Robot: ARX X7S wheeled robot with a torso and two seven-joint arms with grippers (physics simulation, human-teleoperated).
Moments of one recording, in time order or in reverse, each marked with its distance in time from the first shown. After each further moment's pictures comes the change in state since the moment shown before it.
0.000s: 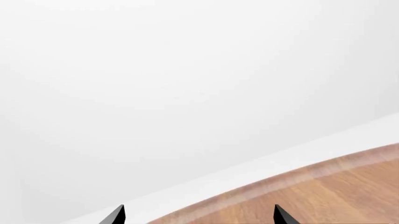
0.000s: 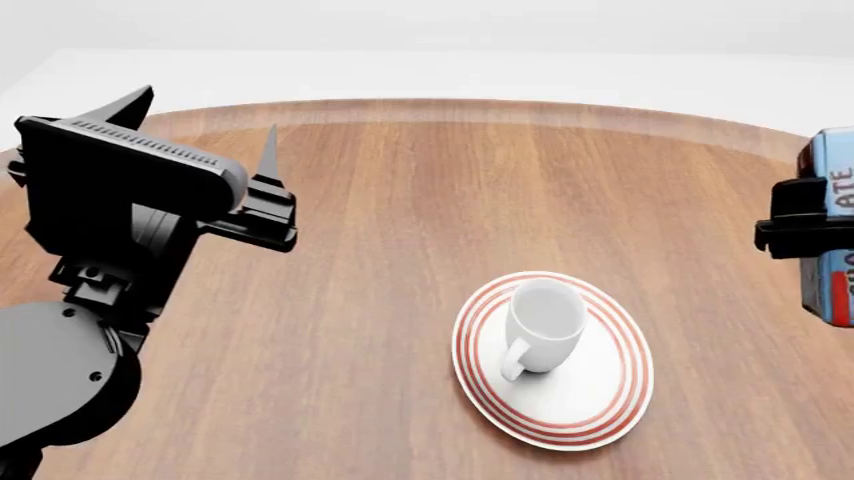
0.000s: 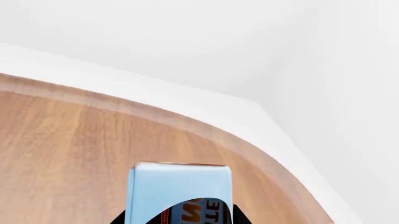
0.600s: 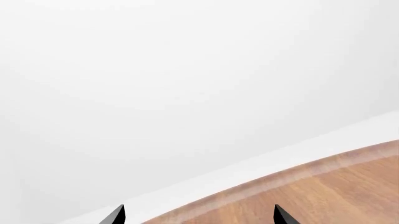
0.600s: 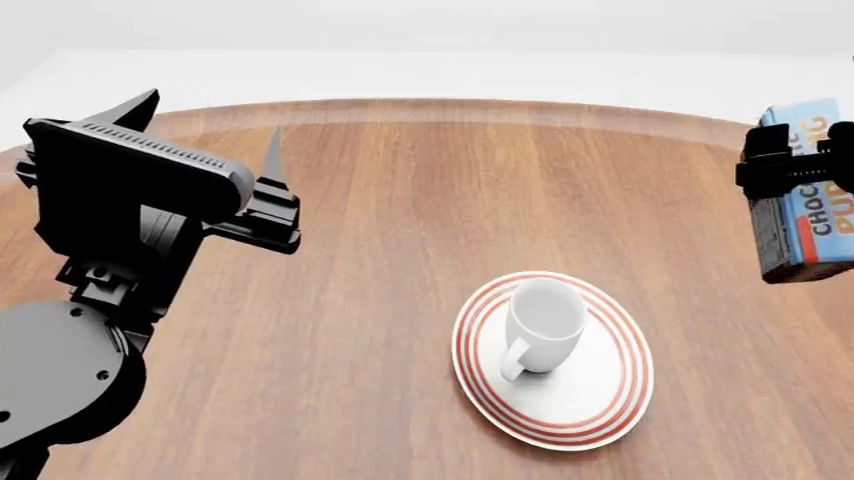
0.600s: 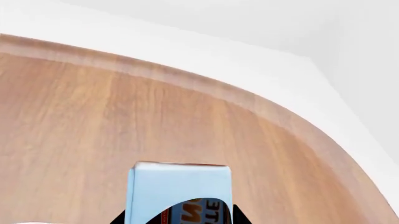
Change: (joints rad) left arm 0.005 0.011 0.000 -0.008 0.005 -0.008 0.004; right arm 0.181 -0.337 -0.049 0.676 -0.093 0.229 -0.497
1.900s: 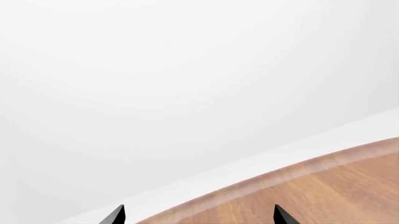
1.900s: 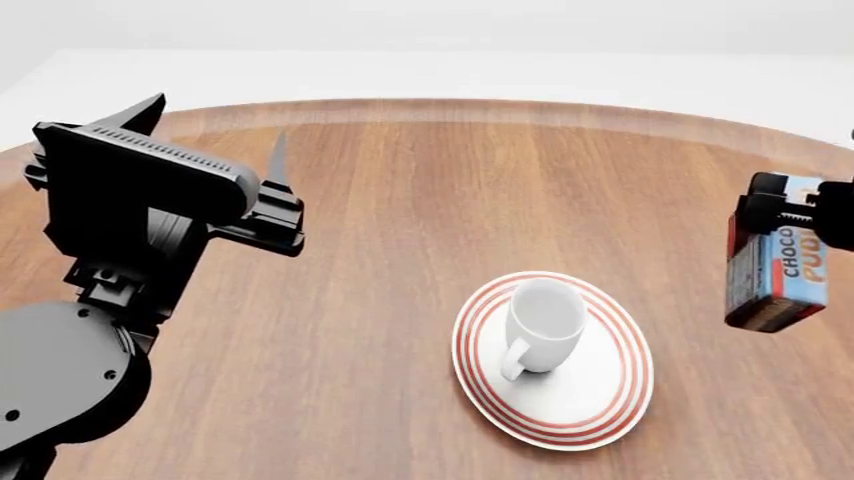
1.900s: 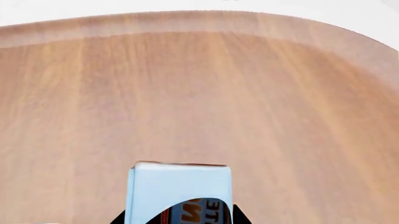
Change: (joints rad) left arm 0.015 0.012 -0.006 -0.010 0.009 -0.003 0.007; right arm -0.165 -0.221 0.032 0.675 -0.008 -0.139 -0.305
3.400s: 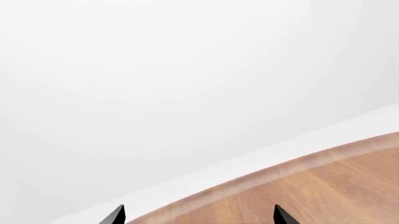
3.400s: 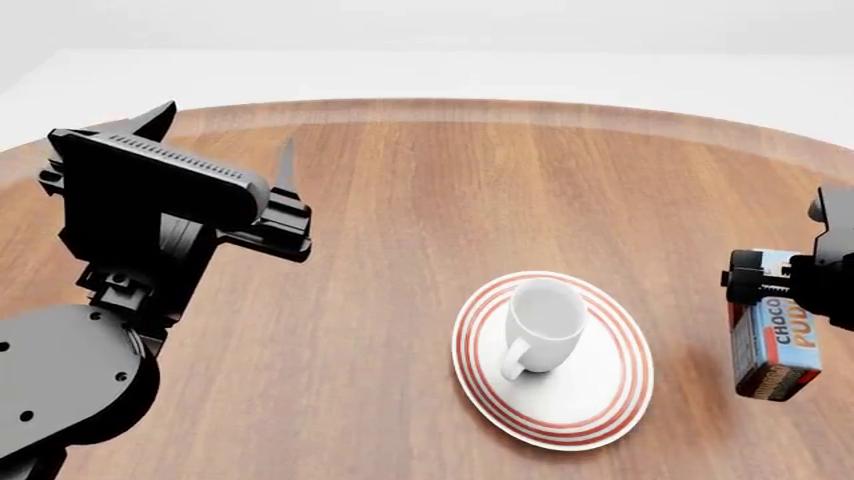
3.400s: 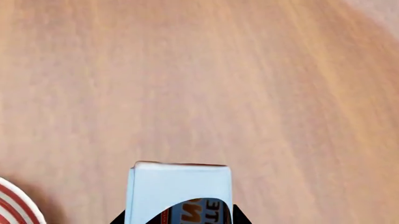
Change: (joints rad) left arm 0.018 0.017 -0.004 -0.007 0.010 -0.007 0.006; right arm -0.144 -0.154 -0.072 0.329 -0.144 -0.085 -0.188
